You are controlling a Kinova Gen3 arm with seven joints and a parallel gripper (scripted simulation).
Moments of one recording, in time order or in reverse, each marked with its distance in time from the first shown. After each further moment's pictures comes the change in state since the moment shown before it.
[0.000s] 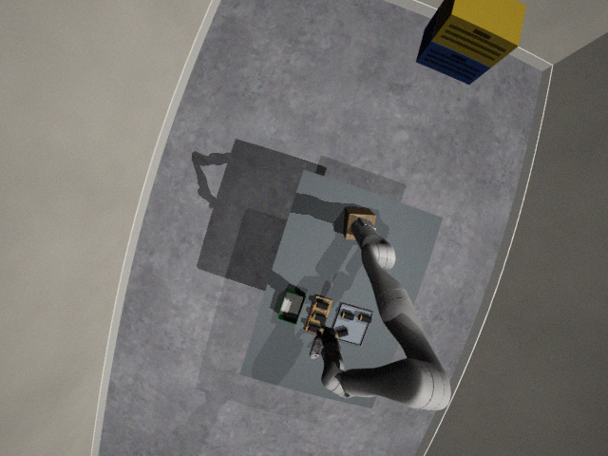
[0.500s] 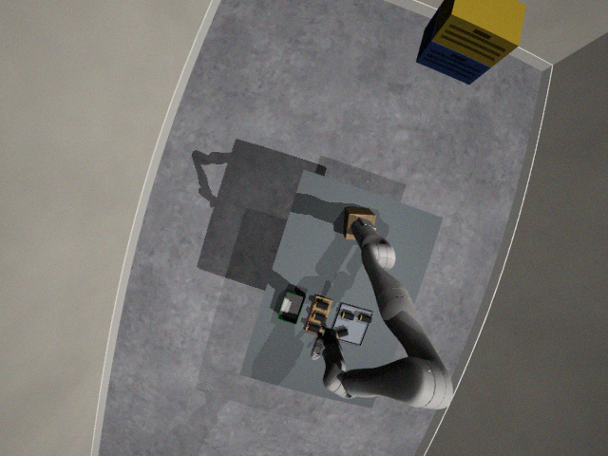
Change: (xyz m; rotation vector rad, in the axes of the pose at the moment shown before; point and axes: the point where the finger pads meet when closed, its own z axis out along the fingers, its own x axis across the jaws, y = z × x) arm -0.002 0.005 -0.005 -0.001 -0.012 0.001
